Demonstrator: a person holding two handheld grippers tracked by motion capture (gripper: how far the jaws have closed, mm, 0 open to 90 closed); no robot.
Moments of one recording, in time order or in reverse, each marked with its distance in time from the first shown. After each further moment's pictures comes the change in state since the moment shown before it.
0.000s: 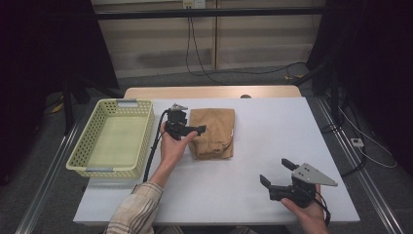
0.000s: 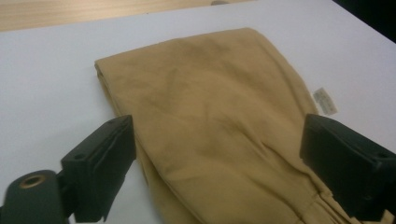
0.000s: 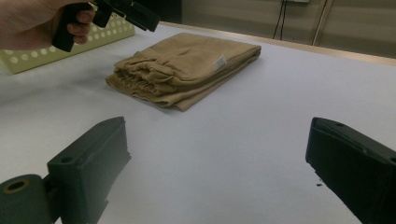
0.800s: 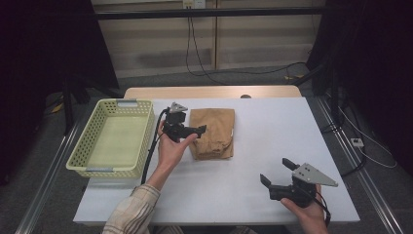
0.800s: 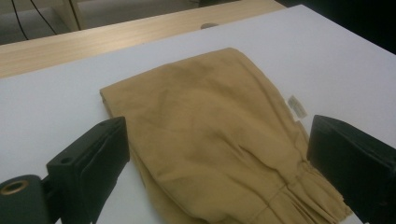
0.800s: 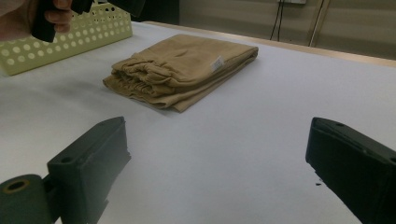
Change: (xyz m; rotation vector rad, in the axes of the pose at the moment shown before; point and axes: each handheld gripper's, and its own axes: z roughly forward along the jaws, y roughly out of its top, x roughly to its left) left arm -0.018 0.006 -0.026 -0.059 0.021 0.085; right arm 0.000 0.000 0.000 -0.003 -0.012 0.003
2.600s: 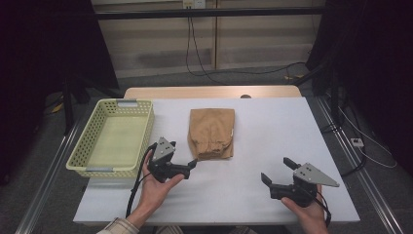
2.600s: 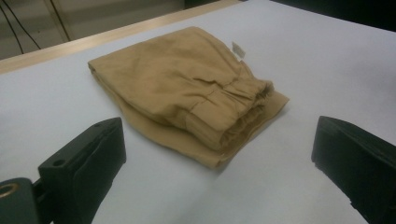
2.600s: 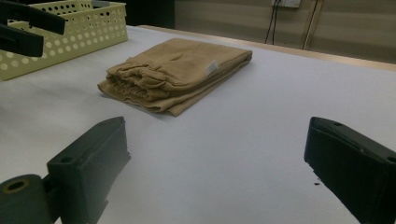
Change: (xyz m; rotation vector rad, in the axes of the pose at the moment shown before) left arm -0.037 -0.080 -0.073 -0.120 -0.021 0.168; right arm -0.001 0.001 -0.001 -0.014 -0.020 0.000
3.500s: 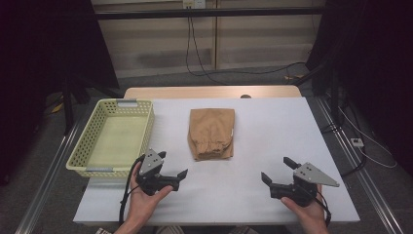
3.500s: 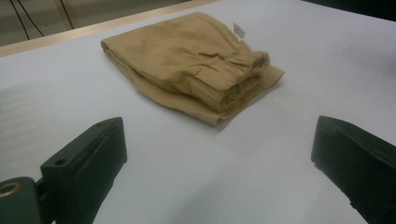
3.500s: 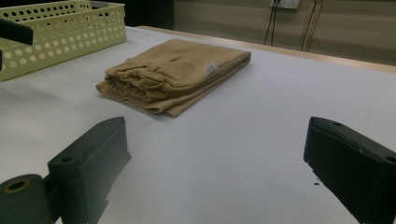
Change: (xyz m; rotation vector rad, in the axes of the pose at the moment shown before) left arm -0.002 -0.027 -0.032 0.010 0.021 0.004; right arm 0.000 0.000 0.000 -0.004 -0.004 -0.001
